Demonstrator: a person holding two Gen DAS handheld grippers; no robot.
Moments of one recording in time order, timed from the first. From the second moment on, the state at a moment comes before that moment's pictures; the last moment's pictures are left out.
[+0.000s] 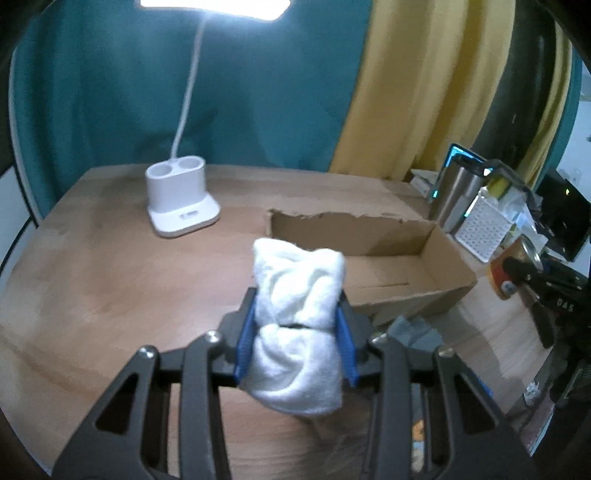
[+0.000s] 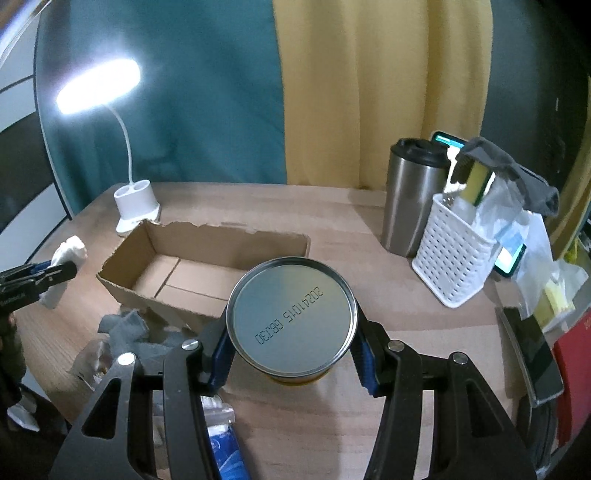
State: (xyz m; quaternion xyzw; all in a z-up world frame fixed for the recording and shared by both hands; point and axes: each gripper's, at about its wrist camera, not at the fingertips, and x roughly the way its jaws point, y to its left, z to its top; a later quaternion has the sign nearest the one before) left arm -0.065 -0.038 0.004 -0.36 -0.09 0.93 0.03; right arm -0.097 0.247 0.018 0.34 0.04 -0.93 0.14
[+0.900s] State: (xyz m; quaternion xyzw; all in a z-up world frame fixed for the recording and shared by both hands) left arm -0.133 0.031 0.004 -0.37 -0.08 0.92 0.11; right arm -0.154 0.211 -0.001 0.36 0.05 -0.91 0.20
